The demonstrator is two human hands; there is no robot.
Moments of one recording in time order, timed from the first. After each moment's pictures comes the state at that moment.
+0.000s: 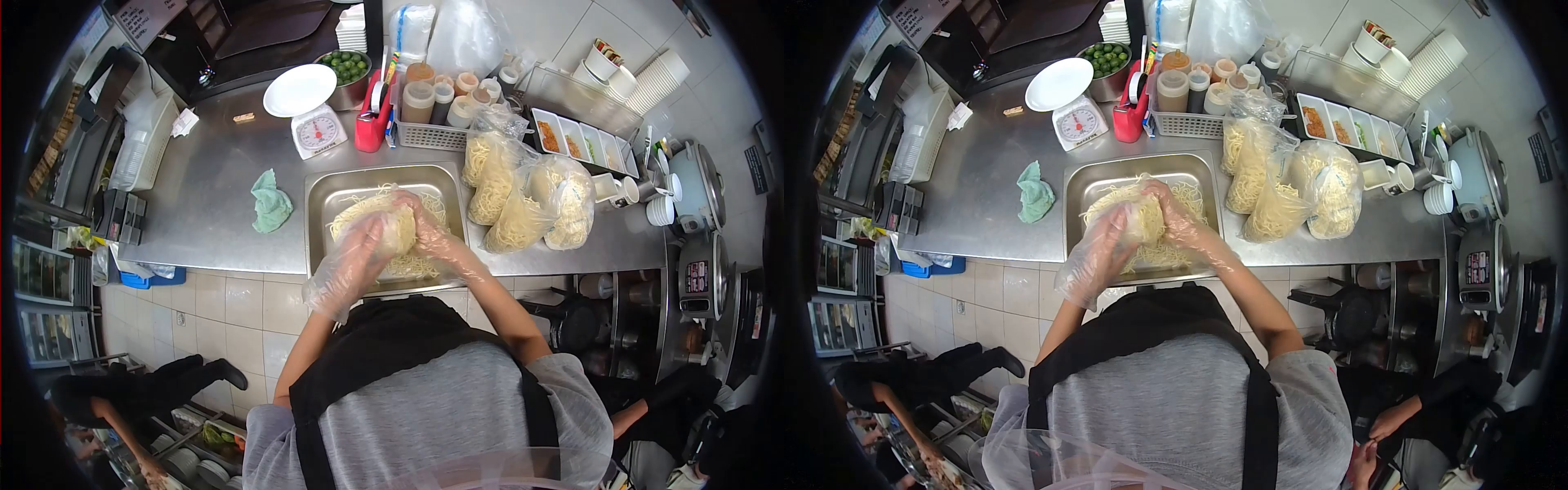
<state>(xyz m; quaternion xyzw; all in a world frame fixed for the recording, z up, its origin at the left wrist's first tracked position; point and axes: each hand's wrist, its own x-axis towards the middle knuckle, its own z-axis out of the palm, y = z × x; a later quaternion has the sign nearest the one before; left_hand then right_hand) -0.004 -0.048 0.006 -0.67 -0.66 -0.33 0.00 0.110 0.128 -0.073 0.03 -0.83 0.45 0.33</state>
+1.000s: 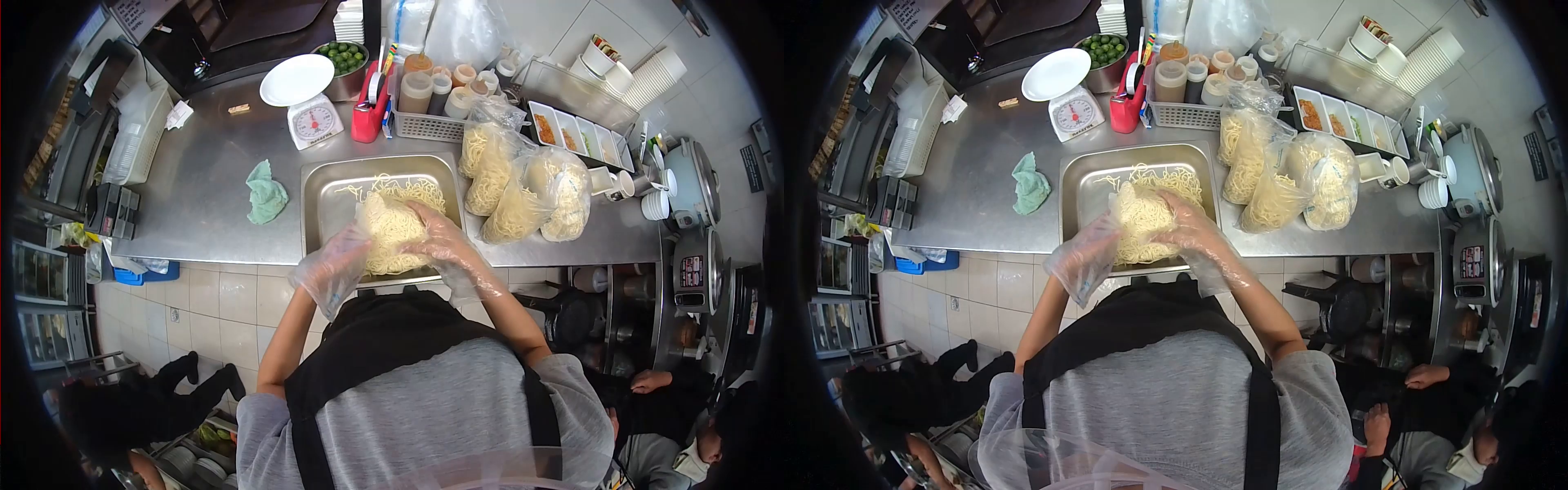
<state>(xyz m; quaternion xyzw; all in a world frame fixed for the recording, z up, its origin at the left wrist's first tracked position) -0.040 -0.060 -0.058 -0.27 -0.62 -0.46 -0.58 0.154 0.108 -0.029 -0.25 -0.85 0.46 0.06</state>
